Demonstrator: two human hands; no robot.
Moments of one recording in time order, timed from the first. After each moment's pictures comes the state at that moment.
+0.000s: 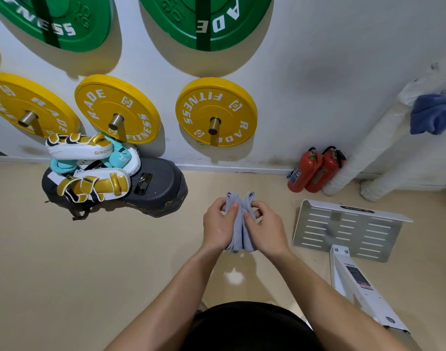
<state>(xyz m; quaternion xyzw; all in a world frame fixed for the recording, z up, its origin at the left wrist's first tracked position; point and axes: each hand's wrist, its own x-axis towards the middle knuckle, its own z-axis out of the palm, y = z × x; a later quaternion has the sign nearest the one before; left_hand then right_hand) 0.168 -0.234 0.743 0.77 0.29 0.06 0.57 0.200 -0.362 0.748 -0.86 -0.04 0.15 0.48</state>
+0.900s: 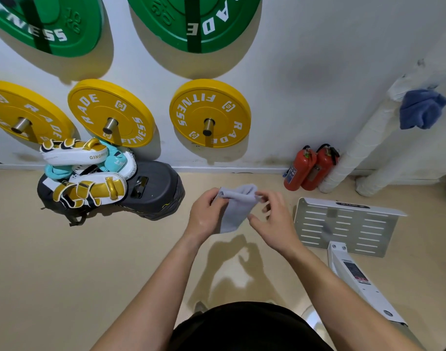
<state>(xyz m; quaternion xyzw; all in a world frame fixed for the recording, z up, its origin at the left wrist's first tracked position) 0.173 -0.212 0.775 0.77 0.21 0.02 0.60 0.212 -0.393 0.761 -0.87 -0.12 0.10 0.47</state>
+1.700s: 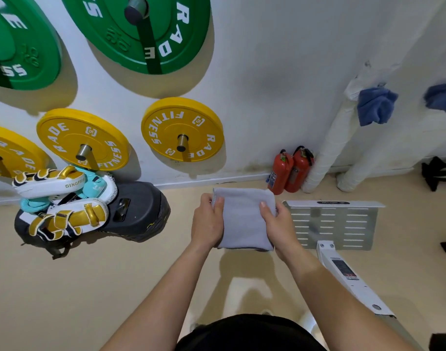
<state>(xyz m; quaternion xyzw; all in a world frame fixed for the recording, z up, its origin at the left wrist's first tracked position) 0.220 -0.298 0.772 0.86 0.24 0.02 0.44 0.244 -0.465 0.748 -0.73 0.13 0.13 0.66</state>
